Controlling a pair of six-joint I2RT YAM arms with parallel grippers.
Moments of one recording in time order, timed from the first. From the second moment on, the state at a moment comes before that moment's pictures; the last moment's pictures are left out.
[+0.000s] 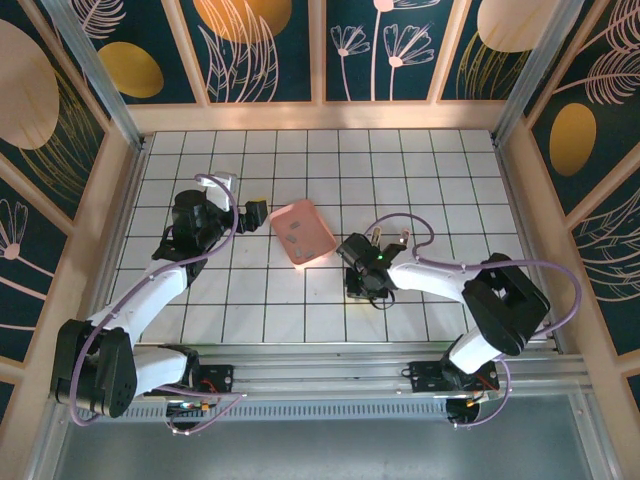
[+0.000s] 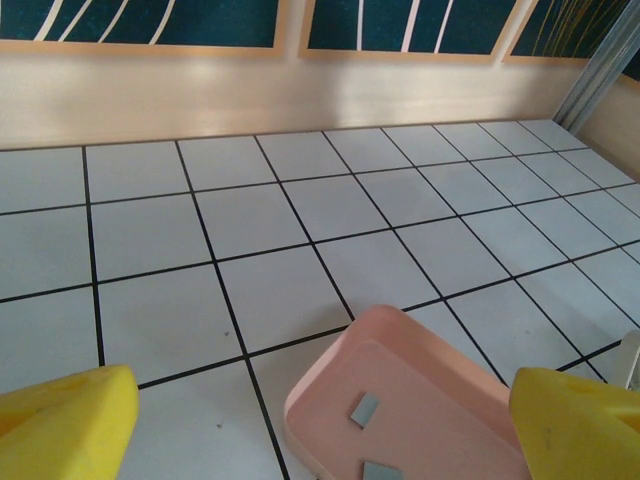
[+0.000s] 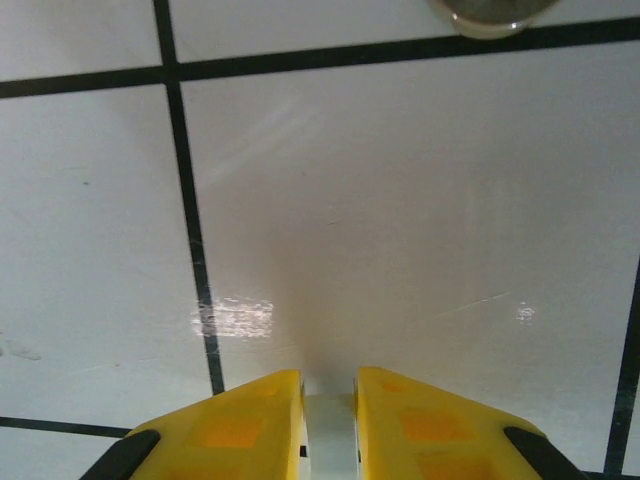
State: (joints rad) left arm -0.25 1.21 0.68 0.21 0.25 -0.15; right arm 0.84 1.56 0.82 -0.57 0.02 0.85
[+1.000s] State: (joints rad) left arm -0.25 1.21 0.68 0.21 0.25 -0.15; right arm 0.78 1.59 0.95 -0.72 -0.11 0.86
